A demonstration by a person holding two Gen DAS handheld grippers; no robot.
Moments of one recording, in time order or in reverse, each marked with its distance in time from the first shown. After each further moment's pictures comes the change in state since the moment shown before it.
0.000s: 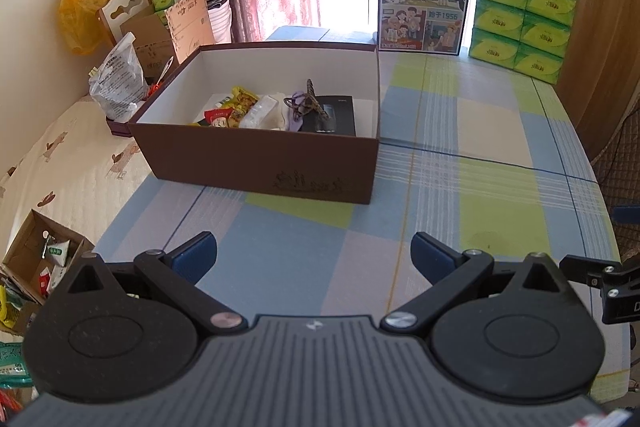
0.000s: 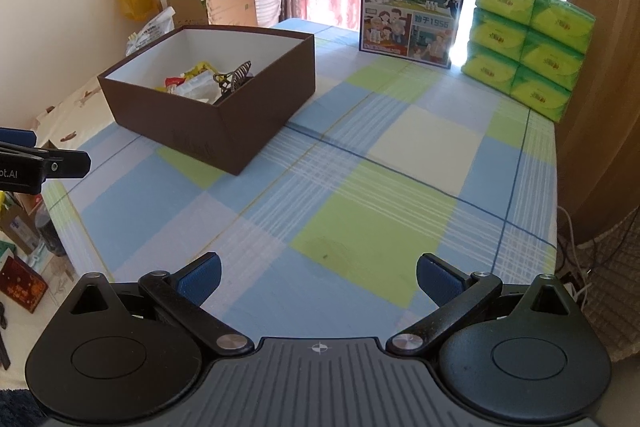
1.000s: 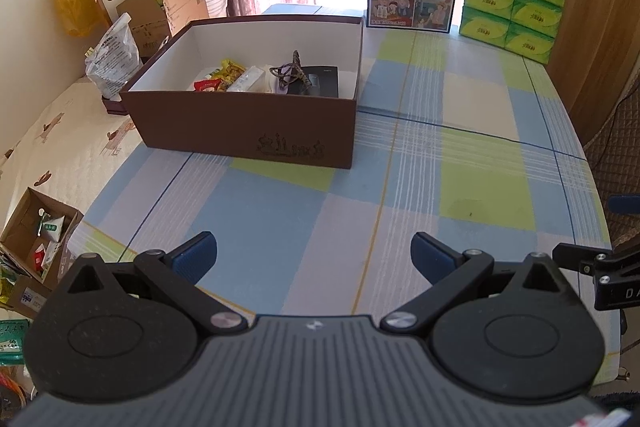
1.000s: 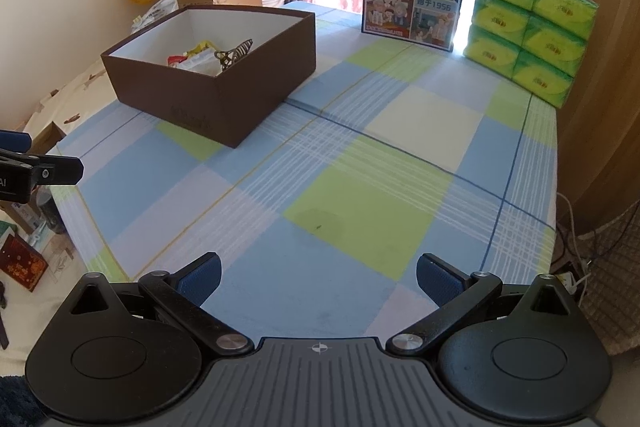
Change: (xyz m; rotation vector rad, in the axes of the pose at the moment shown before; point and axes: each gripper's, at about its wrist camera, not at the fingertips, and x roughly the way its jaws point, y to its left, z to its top) left arm -0.007 -0.014 -0.021 -0.007 0.057 -0.008; right arm 0.001 -0.008 -0.016 -0.018 0.046 0.019
